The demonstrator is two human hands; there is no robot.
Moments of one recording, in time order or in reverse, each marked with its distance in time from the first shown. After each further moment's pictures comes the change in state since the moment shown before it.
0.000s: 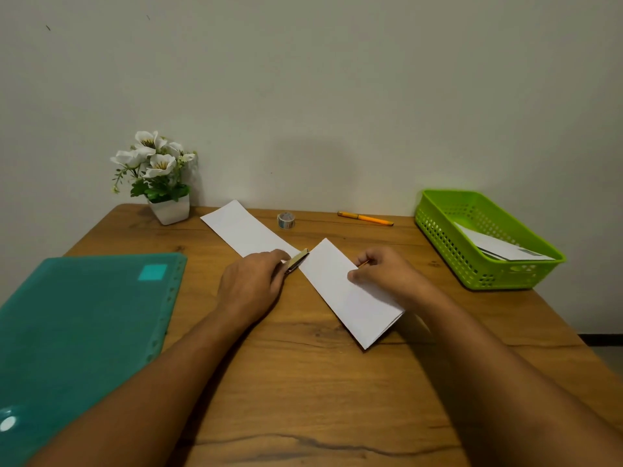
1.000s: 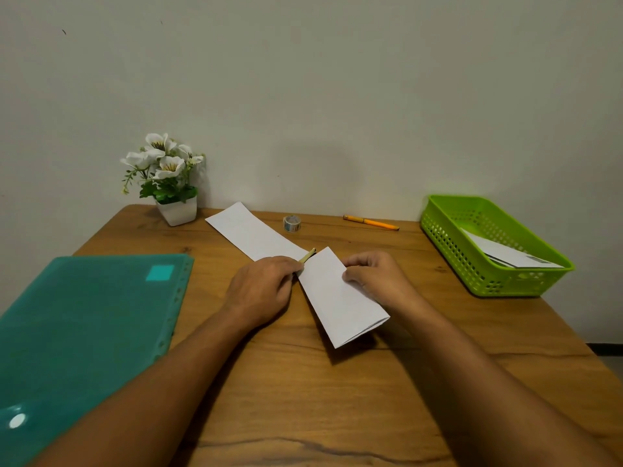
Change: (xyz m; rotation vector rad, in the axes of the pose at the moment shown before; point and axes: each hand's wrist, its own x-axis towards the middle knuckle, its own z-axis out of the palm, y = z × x) left_hand -0.001 -0.003 0.000 -0.055 -0.074 0.132; right_hand -0.008 -0.014 0.027 0.168 0.030 0.002
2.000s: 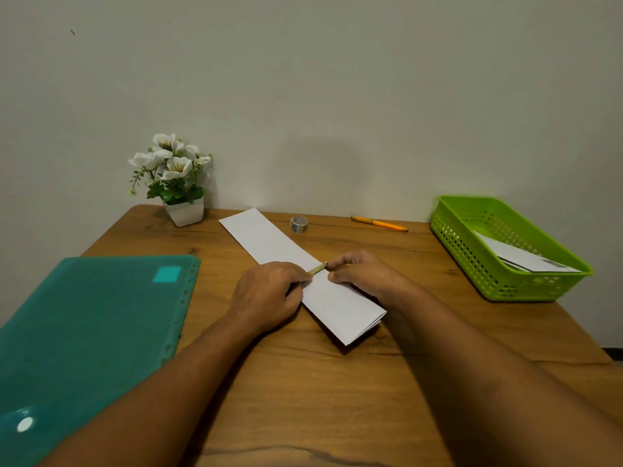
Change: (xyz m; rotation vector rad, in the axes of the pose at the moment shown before) left_hand -0.005 0.006 -0.008 -0.009 0.009 0.017; right_hand 0.052 0.000 0.017 -0.030 -0.226 0.066
